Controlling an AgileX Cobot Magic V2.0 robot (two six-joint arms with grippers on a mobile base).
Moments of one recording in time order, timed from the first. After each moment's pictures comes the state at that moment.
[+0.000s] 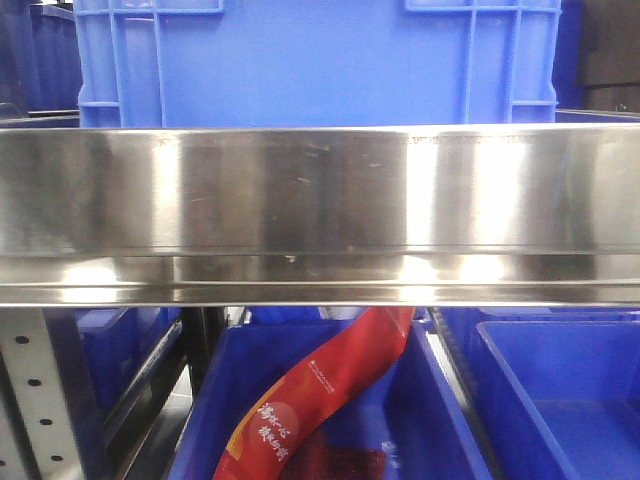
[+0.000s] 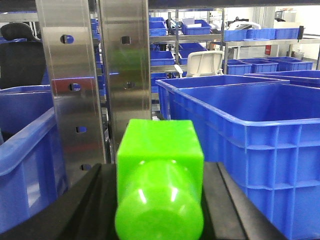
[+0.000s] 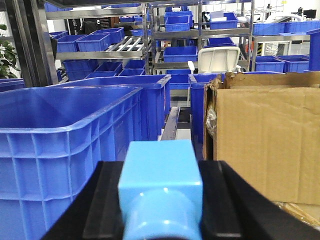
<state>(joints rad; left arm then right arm) -0.10 0.37 -0.55 -0.10 0.23 0.15 -0.02 0.38 -0.51 0.07 0.19 0.03</state>
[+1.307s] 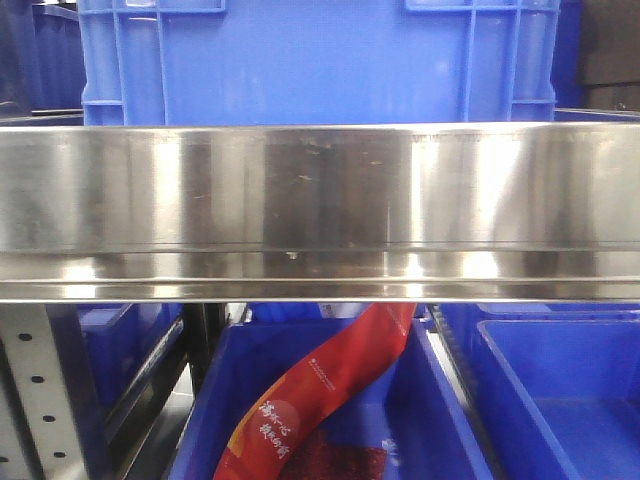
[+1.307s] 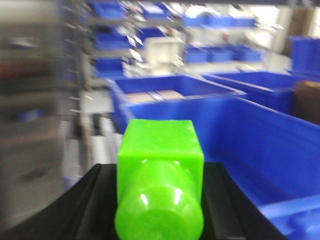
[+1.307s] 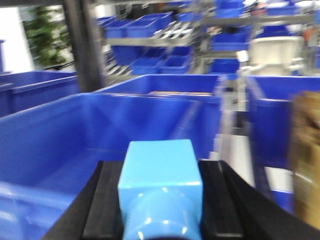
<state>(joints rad) -0.29 0.91 -0.98 -0.16 0.20 0.15 0.18 0.82 -0.83 0.07 0.12 0.03</state>
